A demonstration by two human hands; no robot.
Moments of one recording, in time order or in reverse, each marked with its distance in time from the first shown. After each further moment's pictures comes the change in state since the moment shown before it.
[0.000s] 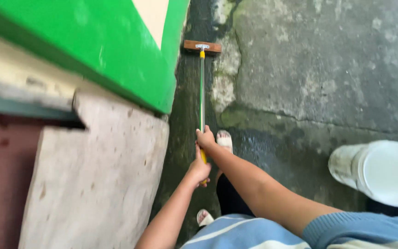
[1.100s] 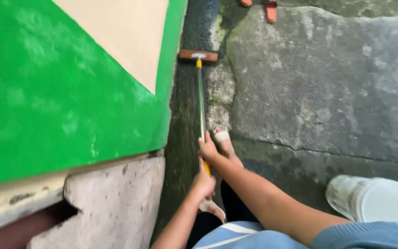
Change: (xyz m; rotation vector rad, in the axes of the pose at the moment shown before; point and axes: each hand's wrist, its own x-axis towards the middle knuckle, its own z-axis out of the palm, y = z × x) left_hand 0.100 0.149 -0.045 0.055 -0.010 0.062; right_hand 0.144 -0.122 -0.024 0.018 -0.125 0.188
